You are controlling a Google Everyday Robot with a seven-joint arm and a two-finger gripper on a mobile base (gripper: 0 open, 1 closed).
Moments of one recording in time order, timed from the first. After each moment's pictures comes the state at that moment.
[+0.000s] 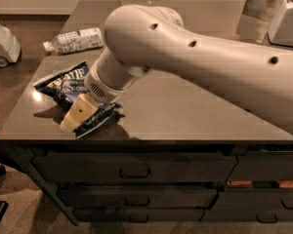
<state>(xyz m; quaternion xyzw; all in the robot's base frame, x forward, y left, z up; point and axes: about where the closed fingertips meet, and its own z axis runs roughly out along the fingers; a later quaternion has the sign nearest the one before) 0.516 0.121 0.866 -0.49 0.81 0.18 0.27</state>
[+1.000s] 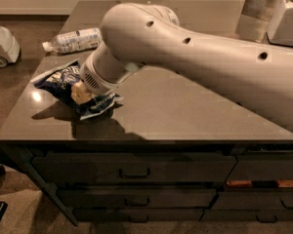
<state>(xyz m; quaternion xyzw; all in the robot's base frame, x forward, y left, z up) 0.540 0.140 0.878 -0.46 0.81 0.20 0.30</state>
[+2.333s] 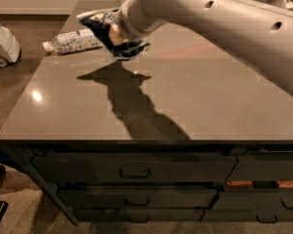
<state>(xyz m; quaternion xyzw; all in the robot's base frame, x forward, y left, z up) 0.682 0.042 0.961 -0.35 0.83 0.08 0.43</state>
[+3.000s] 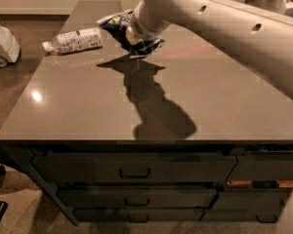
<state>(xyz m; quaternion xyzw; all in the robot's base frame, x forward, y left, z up) 0.729 0.004 0.939 -0.36 0.84 0.02 0.42</state>
